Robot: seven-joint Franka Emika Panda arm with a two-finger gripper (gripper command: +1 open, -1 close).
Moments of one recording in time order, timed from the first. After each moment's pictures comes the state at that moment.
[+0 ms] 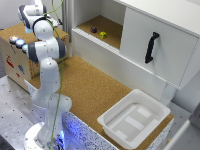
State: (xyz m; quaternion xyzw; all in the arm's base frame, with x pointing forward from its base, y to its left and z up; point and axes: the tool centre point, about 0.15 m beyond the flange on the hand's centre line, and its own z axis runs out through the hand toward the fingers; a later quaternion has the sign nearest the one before) arm 0.312 0.493 0.427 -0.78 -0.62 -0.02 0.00
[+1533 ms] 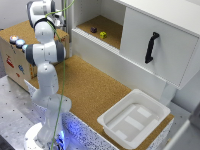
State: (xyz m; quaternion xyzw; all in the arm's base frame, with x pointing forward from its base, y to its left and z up) arm 0.391 0.357 0.468 -0.98 -0.21 -0.04 -0.03
